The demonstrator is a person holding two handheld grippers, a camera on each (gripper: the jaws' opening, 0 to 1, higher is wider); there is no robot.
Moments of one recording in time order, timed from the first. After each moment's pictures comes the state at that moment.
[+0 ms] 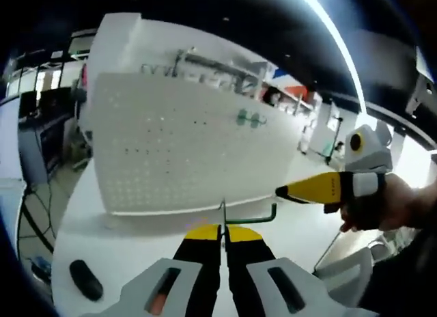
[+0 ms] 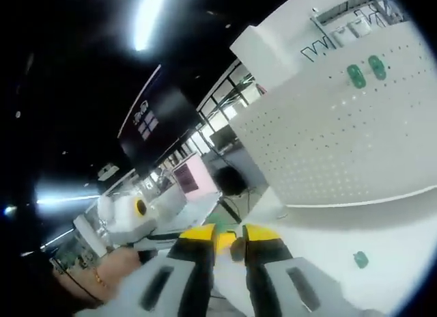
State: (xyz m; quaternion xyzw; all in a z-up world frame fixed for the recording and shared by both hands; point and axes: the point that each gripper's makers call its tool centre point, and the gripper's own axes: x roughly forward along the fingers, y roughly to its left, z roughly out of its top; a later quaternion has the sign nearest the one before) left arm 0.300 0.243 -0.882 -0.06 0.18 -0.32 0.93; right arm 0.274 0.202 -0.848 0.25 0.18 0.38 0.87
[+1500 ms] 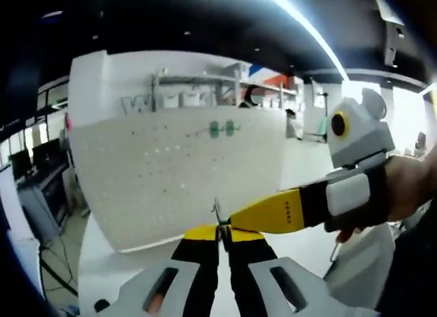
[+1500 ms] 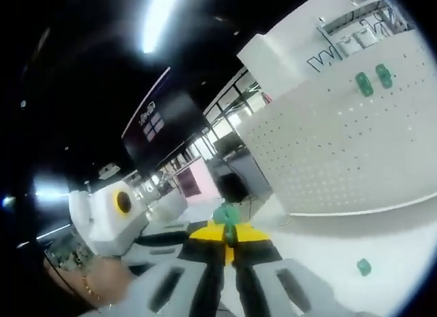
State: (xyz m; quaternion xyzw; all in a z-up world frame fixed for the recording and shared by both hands) left arm 0.290 0.205 -0.874 0.06 0.13 -0.35 0.93; right arm 0.276 0.211 -0.855 0.22 0.16 0.37 0.89
